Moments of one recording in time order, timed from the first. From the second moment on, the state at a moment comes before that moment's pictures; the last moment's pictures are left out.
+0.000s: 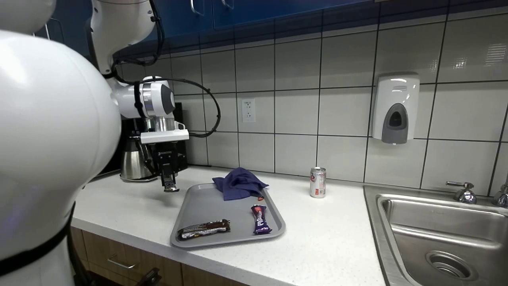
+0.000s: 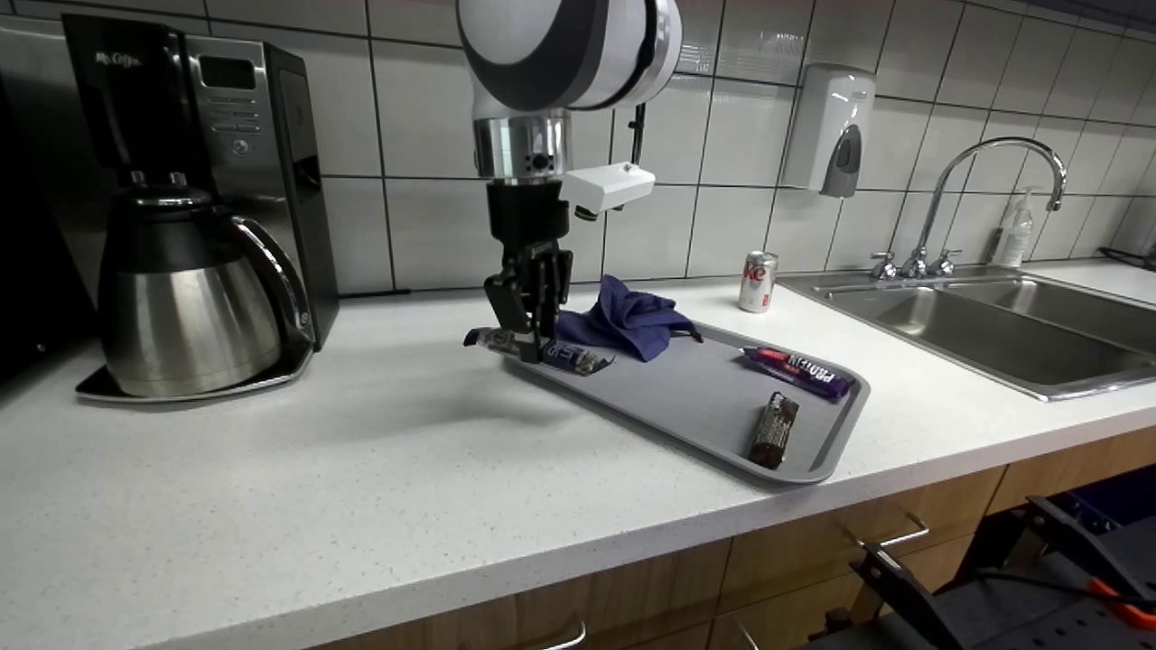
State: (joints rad) arm 0.33 0.35 0.23 -2.12 -0.19 2.37 -0.21
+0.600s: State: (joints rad) arm 0.38 0.45 0.23 -2.03 -0.20 2.32 -0.15
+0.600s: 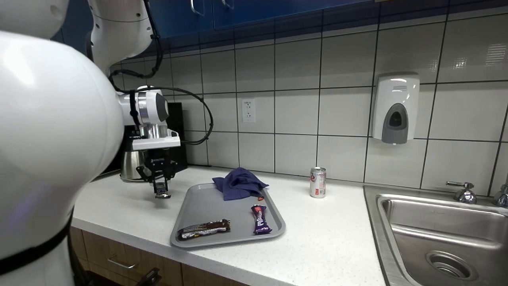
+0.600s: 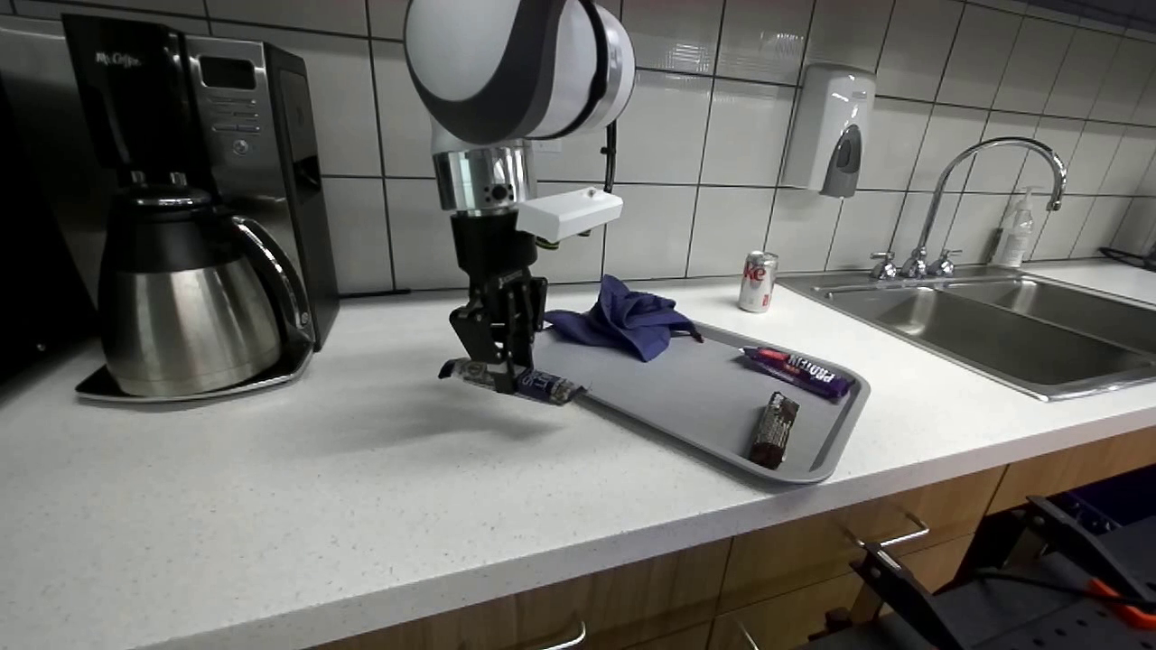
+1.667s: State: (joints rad) arm 0.40 0.55 0.22 -1.94 -0.20 2.27 -0.11
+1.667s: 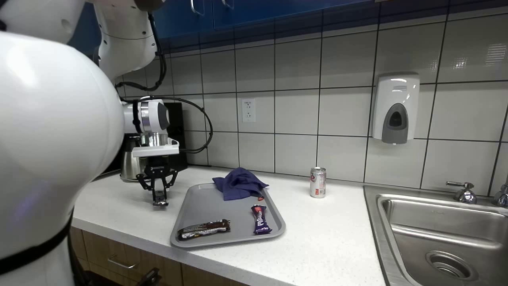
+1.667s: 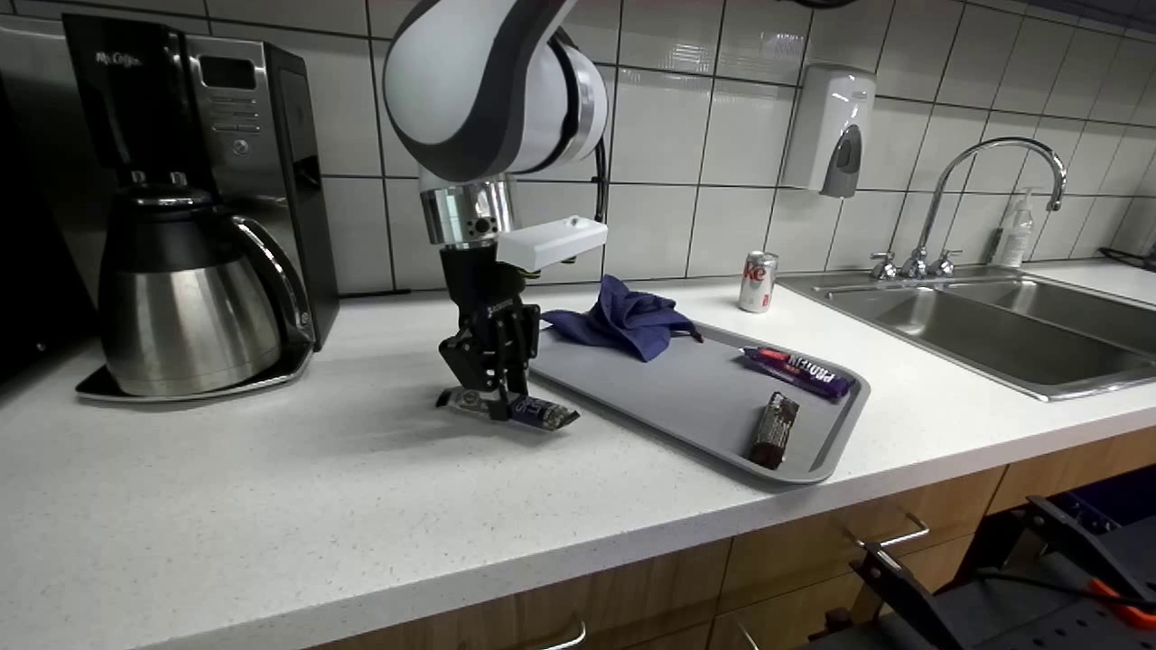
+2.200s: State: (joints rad) arm 0.40 0.57 0.22 -1.92 -0.20 2.26 -0.10
